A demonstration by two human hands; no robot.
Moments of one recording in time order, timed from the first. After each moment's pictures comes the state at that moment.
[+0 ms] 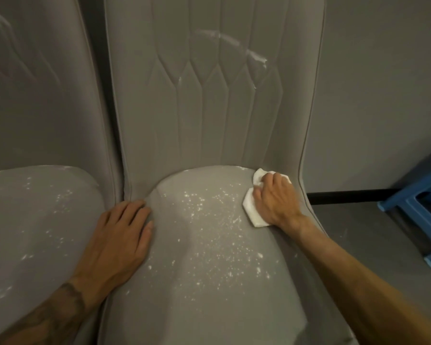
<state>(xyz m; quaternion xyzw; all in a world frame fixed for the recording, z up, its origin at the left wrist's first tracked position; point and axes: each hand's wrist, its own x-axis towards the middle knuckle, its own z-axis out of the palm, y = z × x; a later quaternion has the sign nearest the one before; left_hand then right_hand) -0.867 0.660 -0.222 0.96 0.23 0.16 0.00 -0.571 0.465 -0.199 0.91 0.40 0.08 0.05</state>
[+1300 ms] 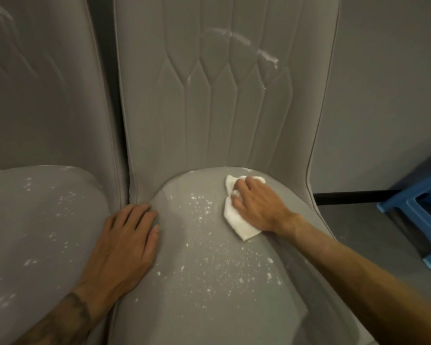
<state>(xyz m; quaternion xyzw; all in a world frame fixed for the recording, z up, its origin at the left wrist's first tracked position) -0.867 0.663 -0.227 0.96 0.22 0.18 0.02 -0.585 0.499 -0.209 0.83 0.55 0.06 -0.02</state>
